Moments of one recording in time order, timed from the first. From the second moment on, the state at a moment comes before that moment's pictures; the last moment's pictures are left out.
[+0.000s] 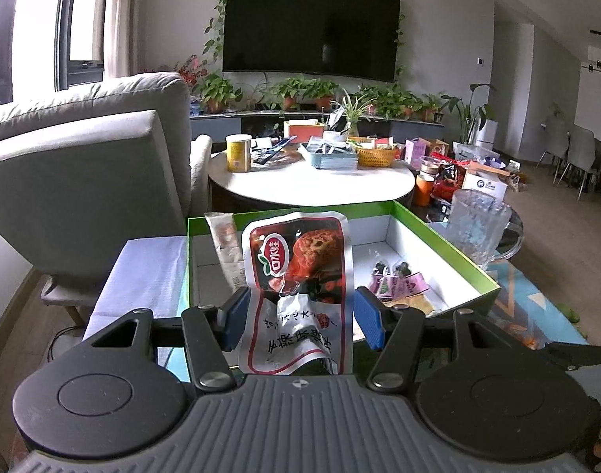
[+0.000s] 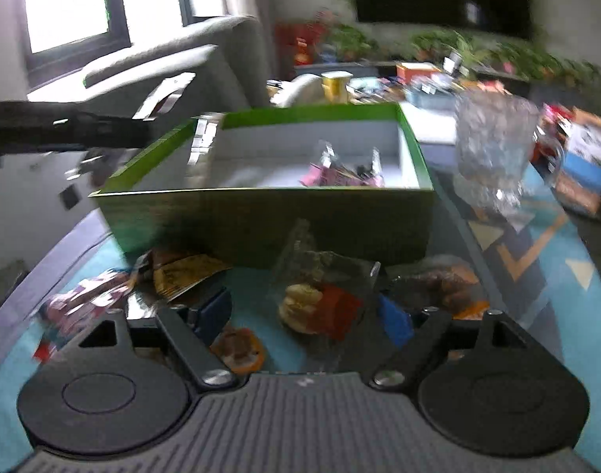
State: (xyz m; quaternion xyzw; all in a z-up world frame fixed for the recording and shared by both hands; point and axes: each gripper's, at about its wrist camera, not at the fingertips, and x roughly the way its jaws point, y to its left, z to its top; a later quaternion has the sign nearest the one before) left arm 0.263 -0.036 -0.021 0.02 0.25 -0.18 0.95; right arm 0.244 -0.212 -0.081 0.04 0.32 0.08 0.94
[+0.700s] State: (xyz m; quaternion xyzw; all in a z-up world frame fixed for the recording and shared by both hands) left arm 0.269 -0.024 -0.033 0.01 0.25 -0.18 0.95; right arm 0.270 -0.191 -0.097 0.01 0.35 0.03 0.94
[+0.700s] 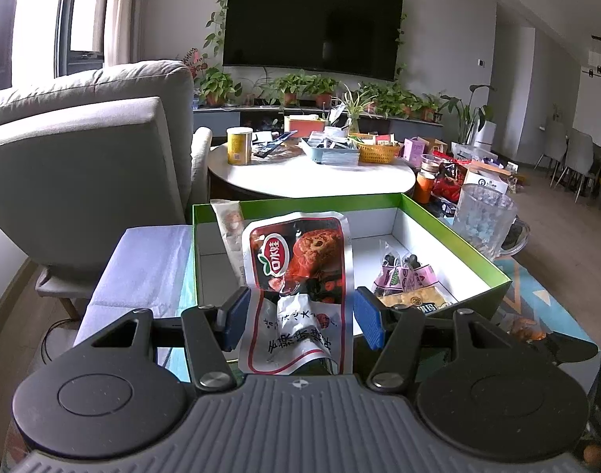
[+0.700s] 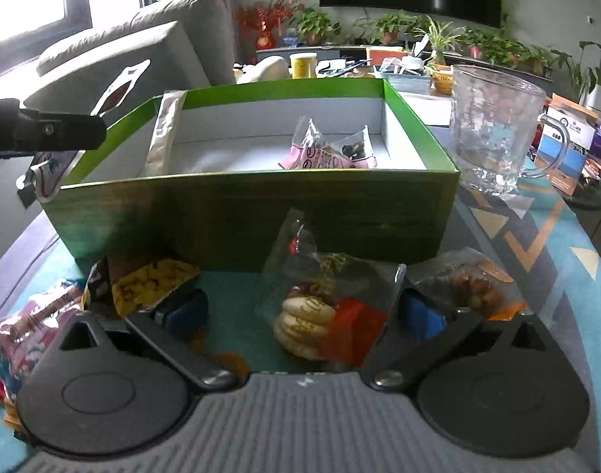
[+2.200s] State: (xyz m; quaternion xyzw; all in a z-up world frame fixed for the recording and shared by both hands) left arm 0.313 -0.036 -0.037 0.02 0.25 -0.15 0.95; right arm 0.319 -0.198 -0.044 0.03 0.21 0.03 0.98
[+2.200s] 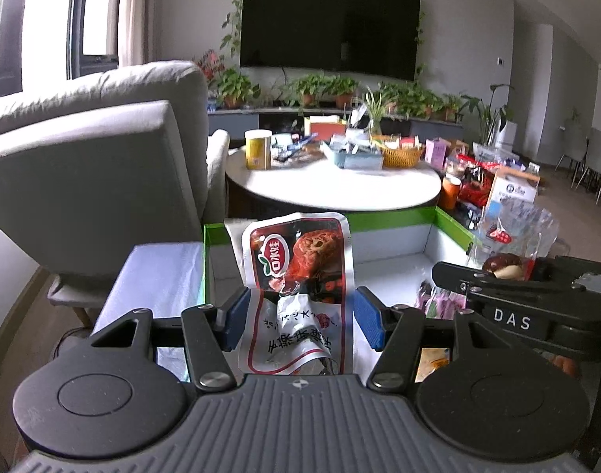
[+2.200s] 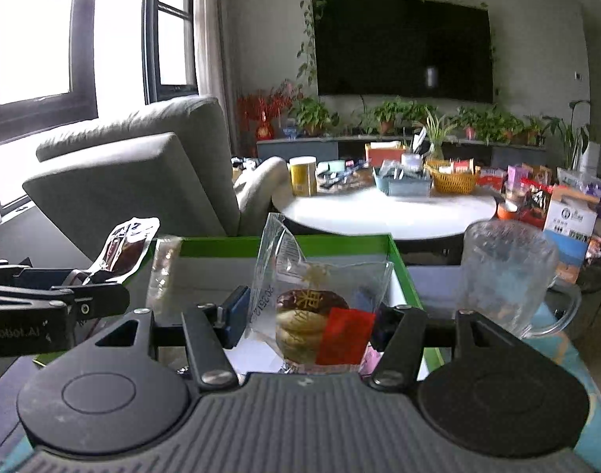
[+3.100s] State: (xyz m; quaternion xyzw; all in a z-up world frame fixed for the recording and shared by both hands) left arm 0.244 -0.019 -0.033 0.03 0.28 -0.16 0.95; right arm 0.248 -0.213 -0.043 0.04 0.22 0.01 0.97
